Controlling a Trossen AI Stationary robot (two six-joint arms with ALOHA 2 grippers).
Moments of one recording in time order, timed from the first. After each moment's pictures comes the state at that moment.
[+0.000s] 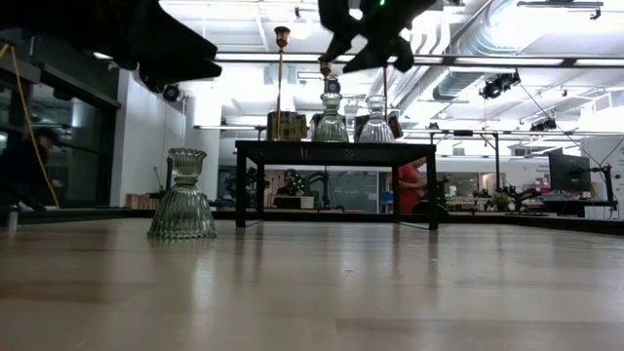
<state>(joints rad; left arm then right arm) -0.37 0.99 0.39 0.42 -0.53 -0.17 -0.10 1.53 1.17 0.01 0.73 0.41</state>
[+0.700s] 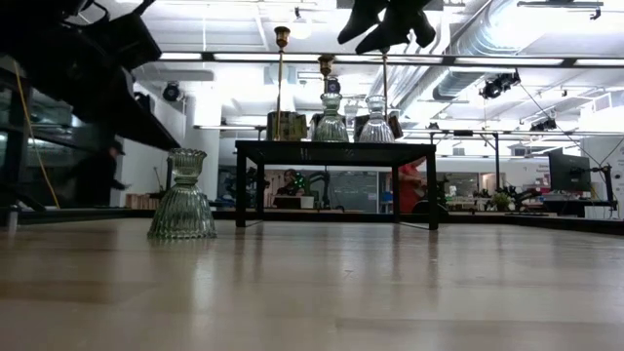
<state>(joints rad) -0.37 0.99 0.39 -0.03 -0.48 -0.35 0.06 1.42 1.17 -0.24 0.73 0.37</state>
